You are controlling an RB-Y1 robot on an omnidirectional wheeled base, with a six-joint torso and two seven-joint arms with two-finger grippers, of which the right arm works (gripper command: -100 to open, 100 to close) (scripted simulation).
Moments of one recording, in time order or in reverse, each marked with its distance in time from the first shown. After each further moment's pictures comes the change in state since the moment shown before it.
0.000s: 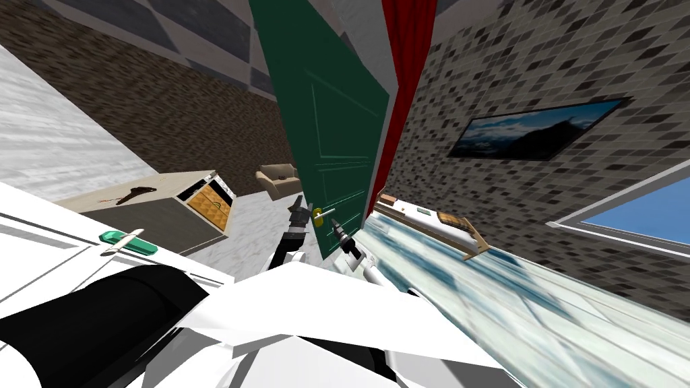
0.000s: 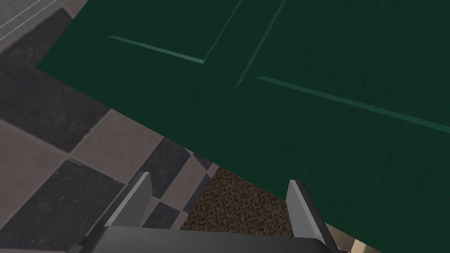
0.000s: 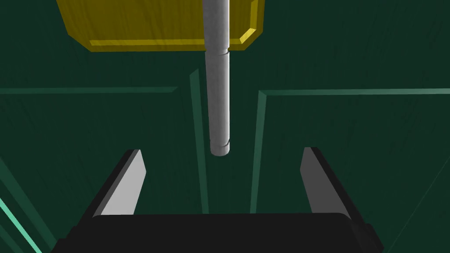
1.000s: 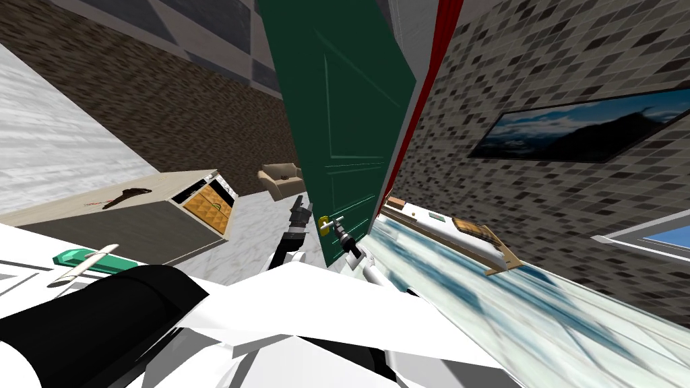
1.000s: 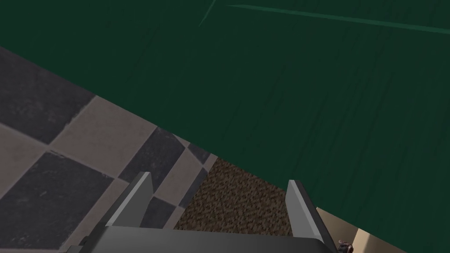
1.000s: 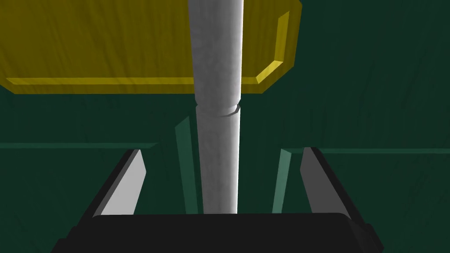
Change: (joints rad) arm -0.005 0.016 -0.028 0.026 0.005 -0.010 0.016
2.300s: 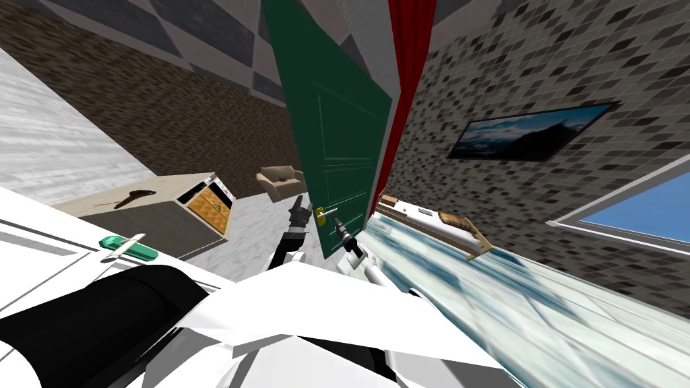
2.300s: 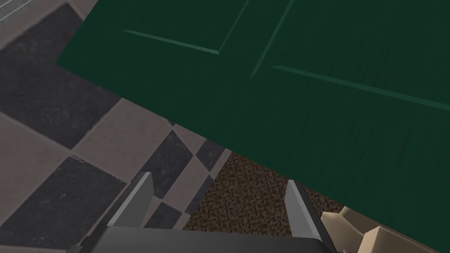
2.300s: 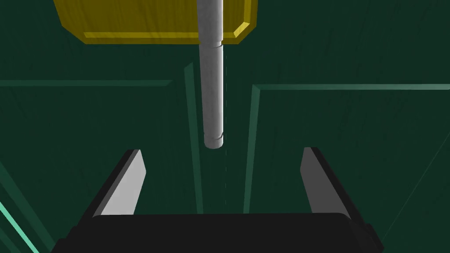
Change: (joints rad) arm 0.005 -0.014 -0.022 -0.005 -0.005 0.007 0.003
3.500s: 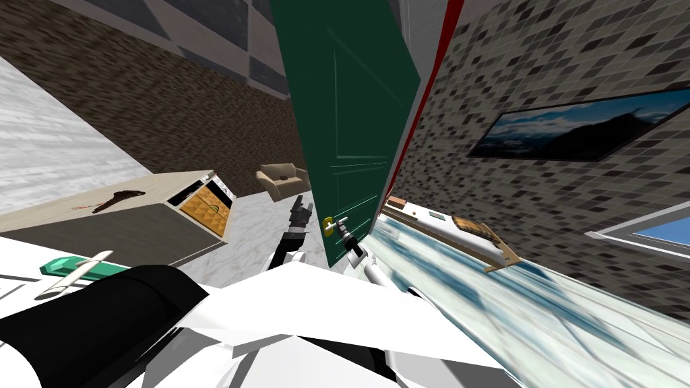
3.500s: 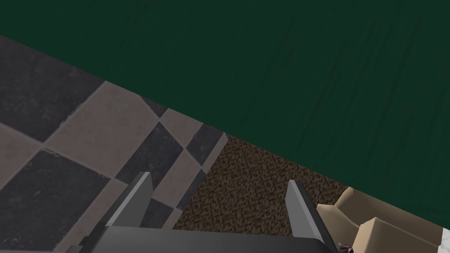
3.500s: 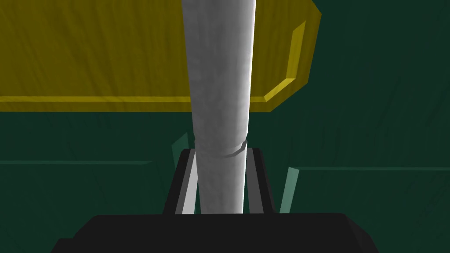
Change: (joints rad) arm -0.010 0.013 -0.022 0.026 0.002 -0.015 0.011
